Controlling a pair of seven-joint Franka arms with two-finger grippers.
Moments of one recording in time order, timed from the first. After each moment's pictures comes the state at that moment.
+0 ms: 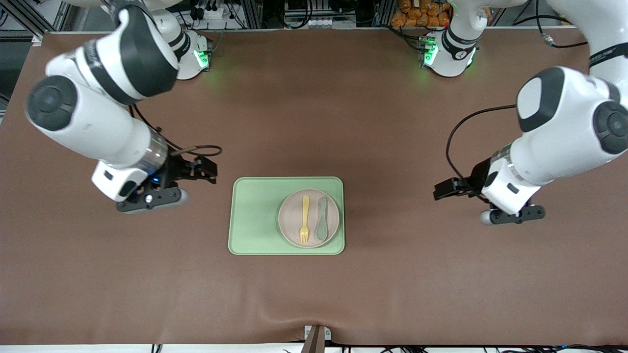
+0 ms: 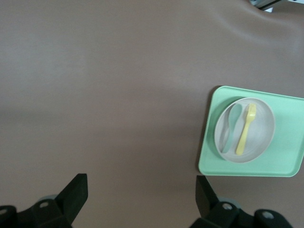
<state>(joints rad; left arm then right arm) -0.04 0.33 -0.22 -1.45 -0.16 1.81 -0.35 0.33 0.44 0.05 -1.25 0.12 1.73 0.25</state>
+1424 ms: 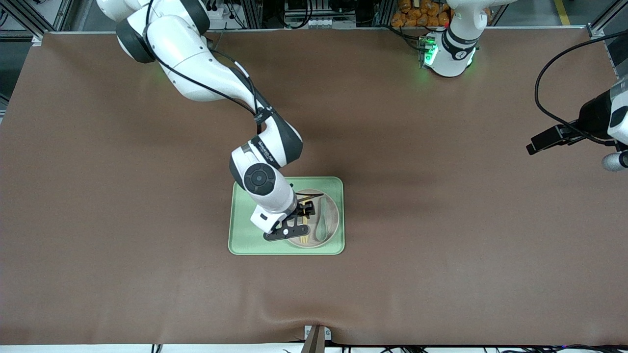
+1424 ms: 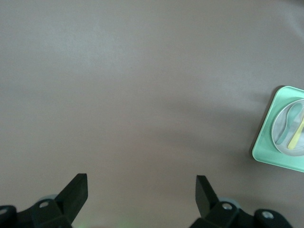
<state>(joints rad) 0.16 0.09 -0.22 -1.48 -0.06 1.55 -0.31 0.57 0.95 0.04 -1.12 0.08 2.18 0.40</state>
